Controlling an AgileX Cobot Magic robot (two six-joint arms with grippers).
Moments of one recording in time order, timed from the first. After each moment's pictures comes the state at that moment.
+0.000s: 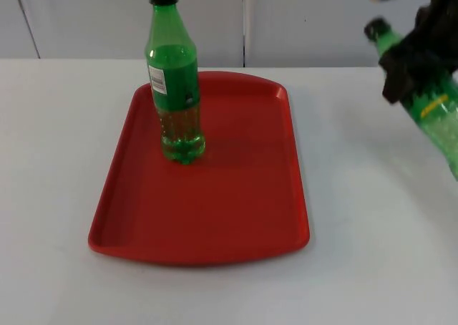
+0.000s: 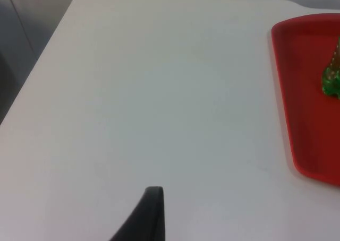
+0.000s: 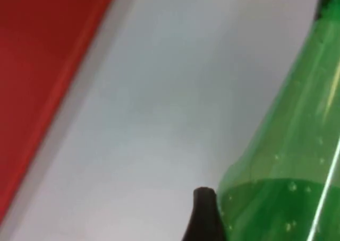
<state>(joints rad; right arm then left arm) 0.28 1.99 -1.56 0.06 0.82 -0.29 0.16 0.00 -0.50 -0.08 1.08 0.05</state>
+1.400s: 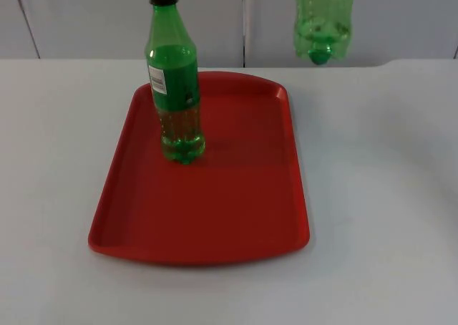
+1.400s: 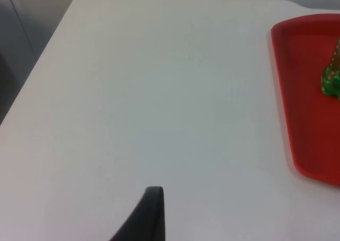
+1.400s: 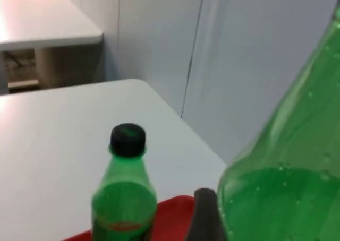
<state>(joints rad) 0.27 1.83 -1.35 1.71 0.72 -2.12 0.16 0.00 -0.50 -0.08 1.08 0.05</state>
